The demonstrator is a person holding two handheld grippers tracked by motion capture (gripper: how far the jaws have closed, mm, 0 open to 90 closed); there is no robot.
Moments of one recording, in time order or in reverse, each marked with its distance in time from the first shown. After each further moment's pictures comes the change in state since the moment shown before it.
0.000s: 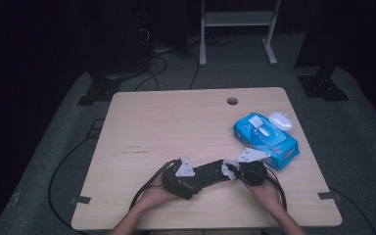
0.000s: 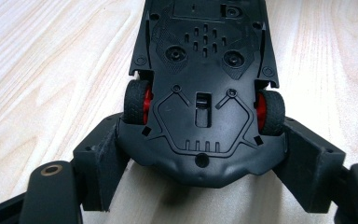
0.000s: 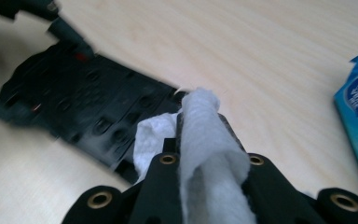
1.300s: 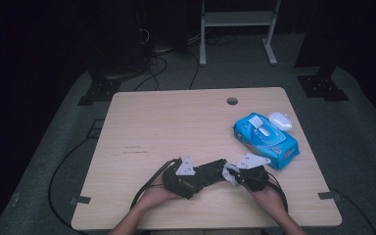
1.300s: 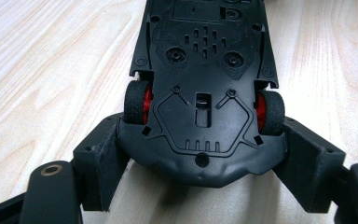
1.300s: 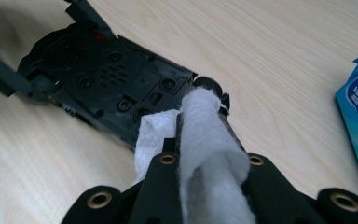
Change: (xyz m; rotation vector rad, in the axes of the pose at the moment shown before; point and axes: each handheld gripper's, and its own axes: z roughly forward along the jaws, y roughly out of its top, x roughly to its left) left arm 0.002 0.001 0.002 -0.011 -0.007 -0.012; right arm 0.009 -0.006 -0.008 0.003 -0.016 -0.064
